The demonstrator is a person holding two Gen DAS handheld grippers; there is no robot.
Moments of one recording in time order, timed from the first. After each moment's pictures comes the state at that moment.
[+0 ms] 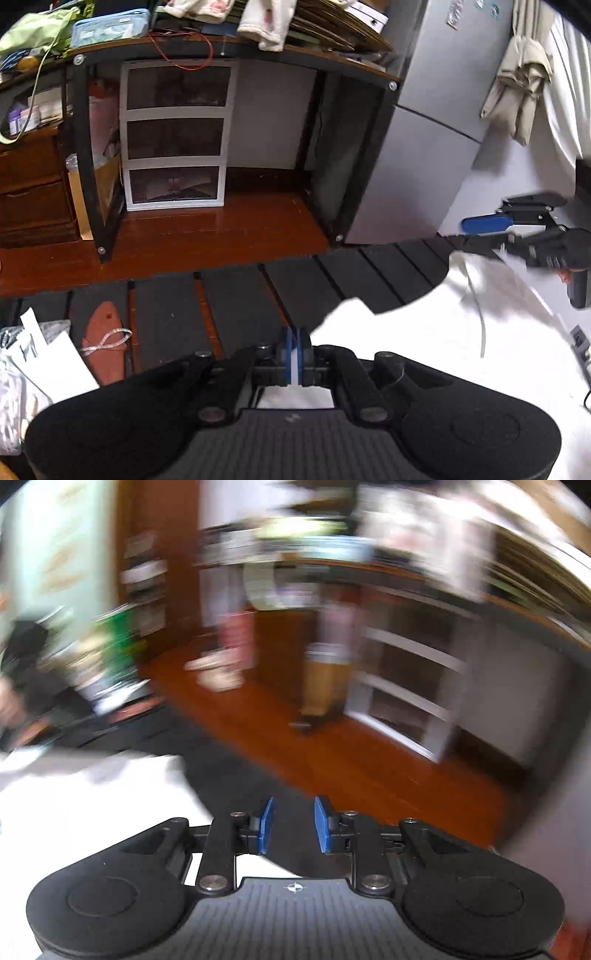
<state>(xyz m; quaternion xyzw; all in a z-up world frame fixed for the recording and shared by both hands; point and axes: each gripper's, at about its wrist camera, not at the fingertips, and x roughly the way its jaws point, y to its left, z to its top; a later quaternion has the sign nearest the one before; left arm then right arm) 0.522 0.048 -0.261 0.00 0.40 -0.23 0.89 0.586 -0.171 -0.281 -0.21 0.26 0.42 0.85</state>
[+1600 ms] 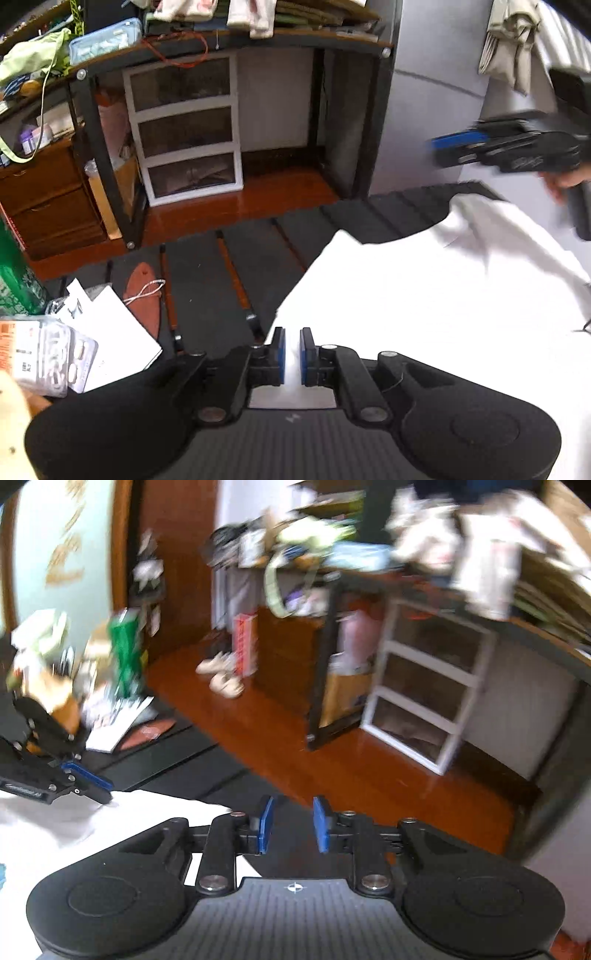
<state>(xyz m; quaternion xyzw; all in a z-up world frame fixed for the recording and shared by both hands) 0.472 0.050 -0.239 0.05 0.40 -0.21 0.89 0.590 -0.221 -0.243 -0.08 0.27 0.28 0.92</state>
